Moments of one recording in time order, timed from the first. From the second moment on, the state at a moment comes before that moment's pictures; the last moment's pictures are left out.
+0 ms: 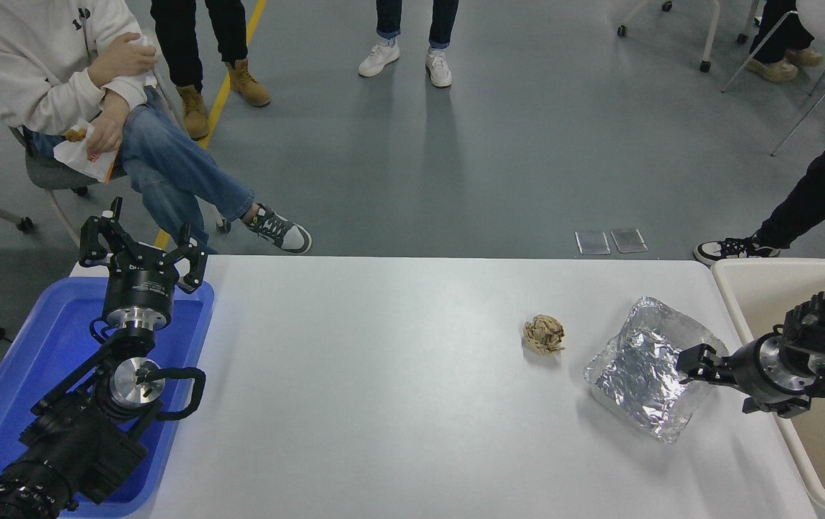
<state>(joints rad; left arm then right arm) -0.55 0.19 -1.04 -0.55 0.03 -0.40 -0.57 1.07 -0.53 -0.70 0.75 -0.34 0.36 -0.13</state>
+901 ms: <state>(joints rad) -0.55 0.19 -1.04 -0.55 0.03 -0.40 -0.57 0.99 -0.48 -0.59 0.69 -0.38 0.29 -0.13</state>
